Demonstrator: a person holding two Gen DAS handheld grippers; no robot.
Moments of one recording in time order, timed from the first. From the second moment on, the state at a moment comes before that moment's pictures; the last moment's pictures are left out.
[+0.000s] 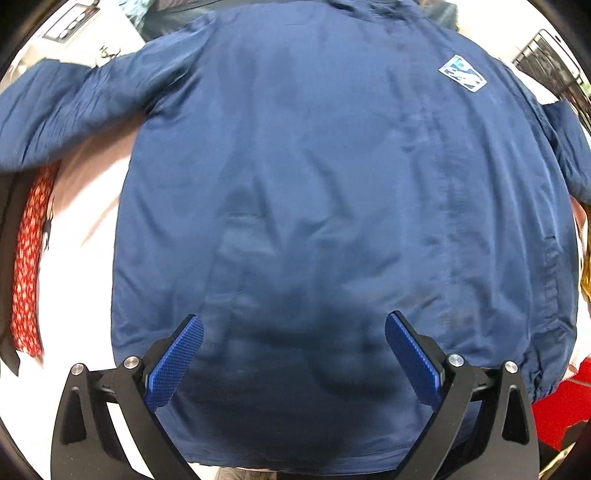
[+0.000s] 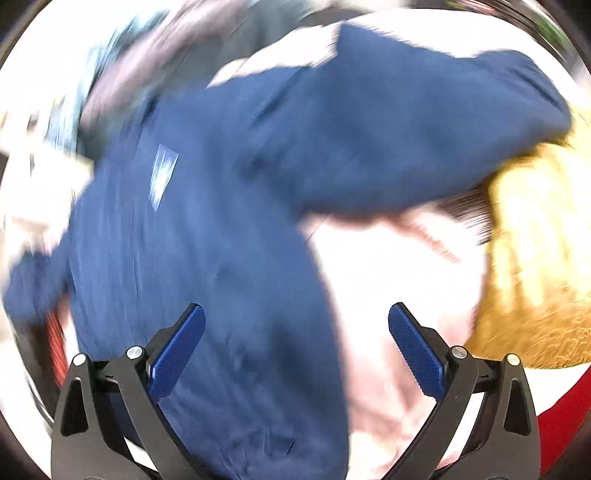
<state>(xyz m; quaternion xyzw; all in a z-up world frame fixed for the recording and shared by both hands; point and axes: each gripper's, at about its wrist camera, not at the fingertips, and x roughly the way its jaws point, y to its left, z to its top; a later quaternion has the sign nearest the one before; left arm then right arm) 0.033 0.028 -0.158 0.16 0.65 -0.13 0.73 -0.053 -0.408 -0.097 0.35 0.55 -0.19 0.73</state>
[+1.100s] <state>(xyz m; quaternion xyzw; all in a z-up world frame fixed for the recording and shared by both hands) 0.039 0.022 -0.152 0.14 0.67 -0.09 0.72 -0.128 -0.698 -0.089 0.52 0.32 -0.41 0.68</state>
